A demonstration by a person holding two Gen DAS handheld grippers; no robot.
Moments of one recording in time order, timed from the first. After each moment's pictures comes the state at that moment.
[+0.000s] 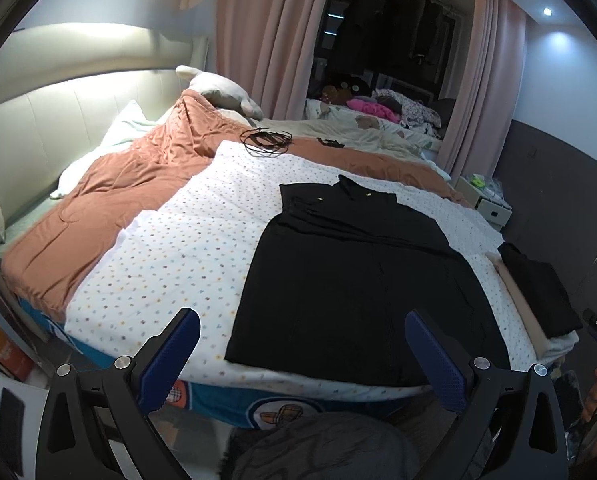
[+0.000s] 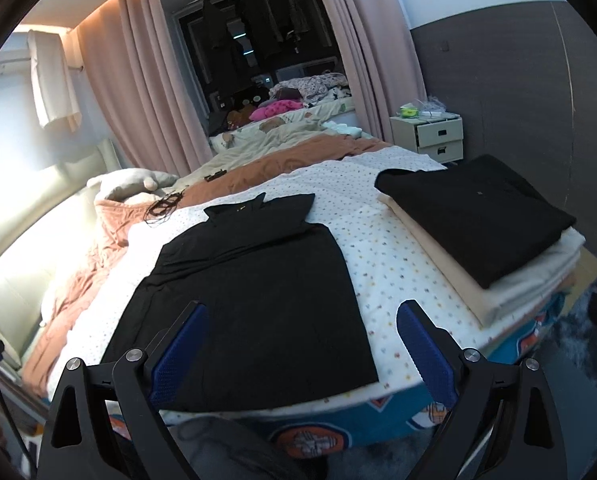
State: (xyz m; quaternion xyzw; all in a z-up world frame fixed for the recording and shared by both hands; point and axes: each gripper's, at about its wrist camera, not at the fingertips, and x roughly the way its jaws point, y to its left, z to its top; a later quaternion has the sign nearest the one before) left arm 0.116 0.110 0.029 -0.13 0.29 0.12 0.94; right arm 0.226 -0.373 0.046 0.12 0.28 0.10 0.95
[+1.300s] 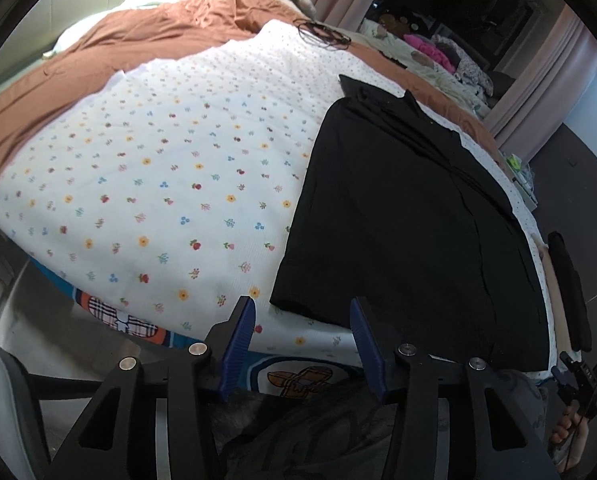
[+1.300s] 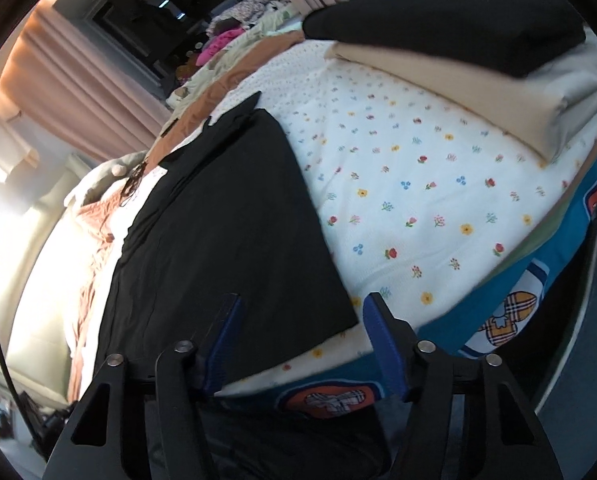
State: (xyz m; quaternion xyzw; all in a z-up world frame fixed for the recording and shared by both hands) left arm 0.180 0.216 -0.157 -0.26 0.41 0.11 0.86; right arm 0.320 -0.416 -0.144 0.27 0.42 0.10 0.86
